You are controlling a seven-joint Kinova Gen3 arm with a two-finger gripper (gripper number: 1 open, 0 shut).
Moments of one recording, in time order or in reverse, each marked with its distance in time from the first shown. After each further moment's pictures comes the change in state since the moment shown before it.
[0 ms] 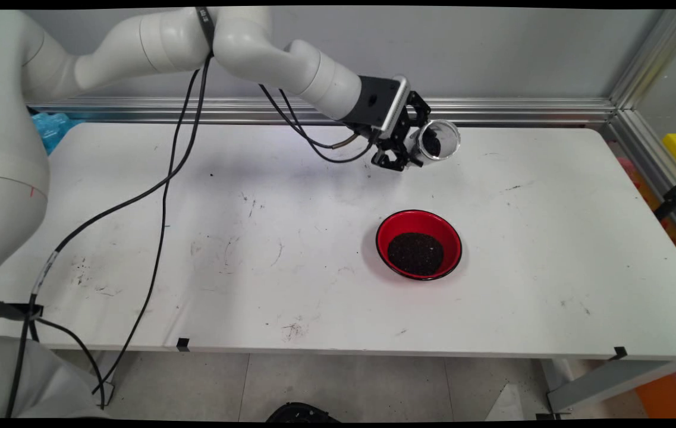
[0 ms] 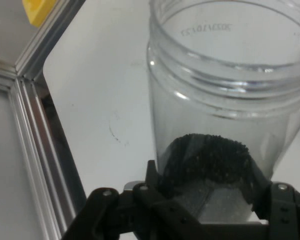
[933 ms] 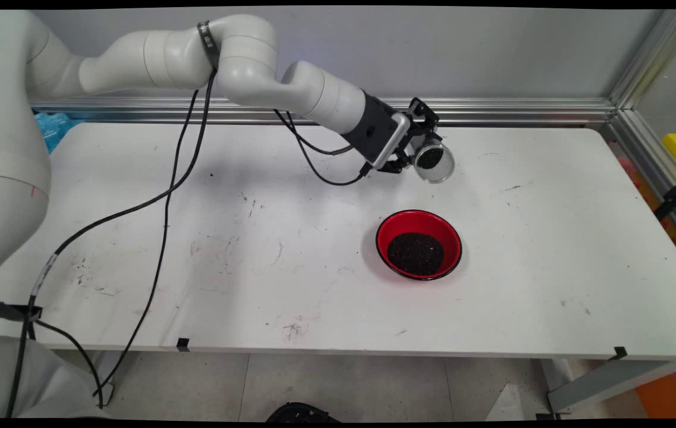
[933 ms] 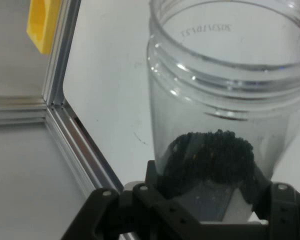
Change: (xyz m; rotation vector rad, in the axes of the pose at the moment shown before) arm 0.011 0.021 0.011 0.076 -0.052 0.341
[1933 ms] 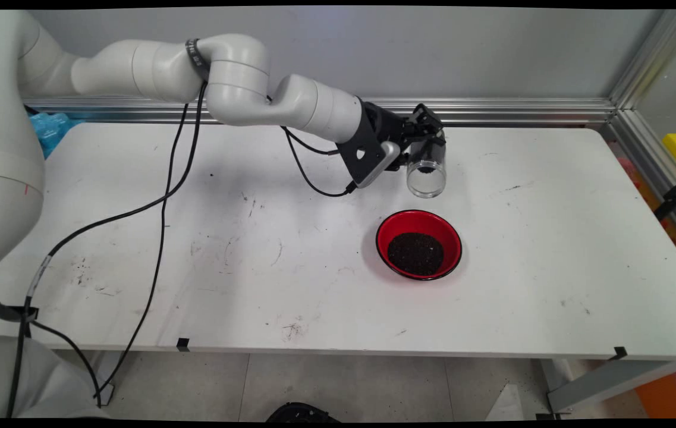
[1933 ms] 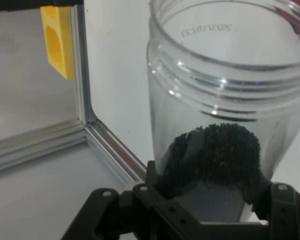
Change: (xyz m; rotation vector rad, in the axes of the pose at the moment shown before) arm 0.018 0.014 -0.009 0.077 -0.027 0.281
